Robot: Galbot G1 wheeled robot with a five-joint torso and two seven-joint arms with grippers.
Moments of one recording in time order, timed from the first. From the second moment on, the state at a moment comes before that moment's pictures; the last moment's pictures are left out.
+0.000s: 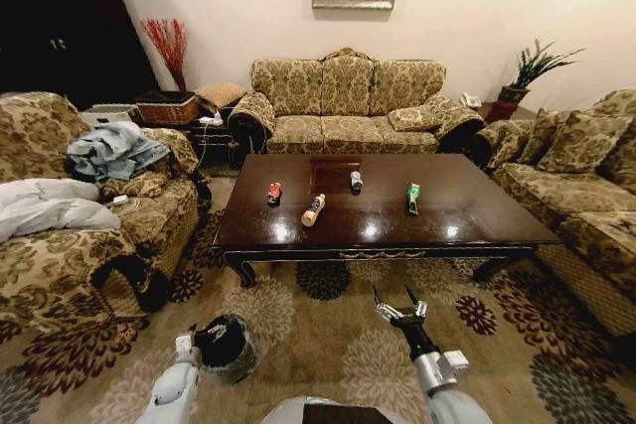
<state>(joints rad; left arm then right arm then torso) 1.33 -1.32 -0.73 -1.12 -0.16 0.07 0.06 -1.74 1.41 0.56 2.02 0.30 0.12 -0.16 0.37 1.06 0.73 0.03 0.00</state>
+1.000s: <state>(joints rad) 1.02 -1.29 -0.75 -0.52 -0.10 -0.05 0.01 -1.76 1.38 0.58 2.03 0.33 0.12 -0.17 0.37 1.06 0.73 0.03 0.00</state>
